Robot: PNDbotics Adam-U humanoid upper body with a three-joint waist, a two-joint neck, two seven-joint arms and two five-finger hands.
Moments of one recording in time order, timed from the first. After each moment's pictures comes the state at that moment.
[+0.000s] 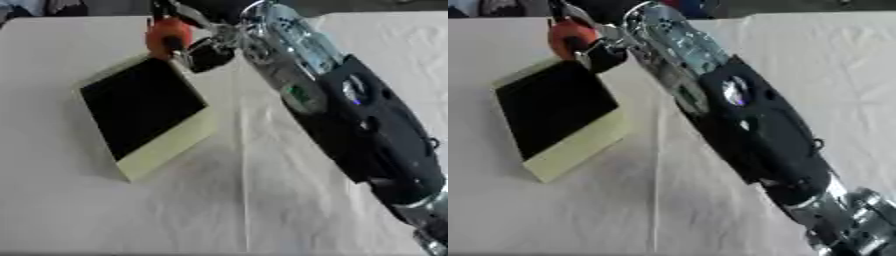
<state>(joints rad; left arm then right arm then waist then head) -0.20 0.29 0.23 -1.98 0.07 -0.36 0.33 -1.17 0.03 0.50 -1.30 1.10 -0.03 0.39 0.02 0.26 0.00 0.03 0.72</state>
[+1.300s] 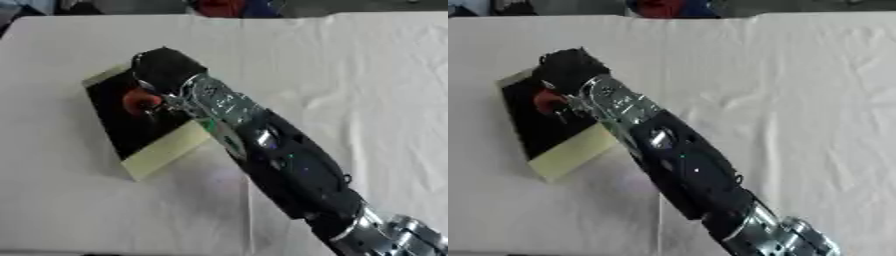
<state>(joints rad) -0.21 0.27 0.23 -1.98 0.08 -0.36 0.32 -1.11 0.18 0.49 -1.03 1.25 -0.09 0.32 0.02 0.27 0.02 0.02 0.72</state>
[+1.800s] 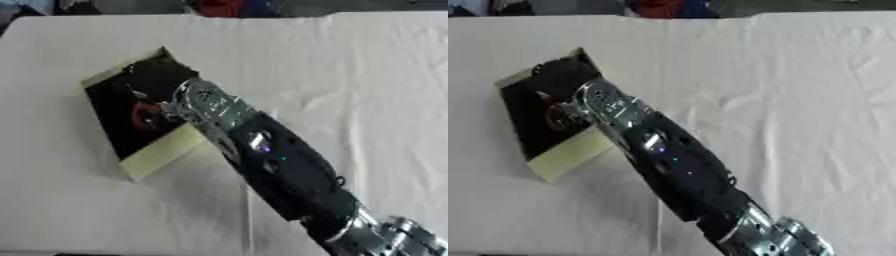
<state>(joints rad) -0.21 0.27 0.23 -1.98 0.08 -0.36 0.32 -1.12 0.19 0.47 -1.02 1.35 -0.12 0.37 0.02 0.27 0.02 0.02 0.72</state>
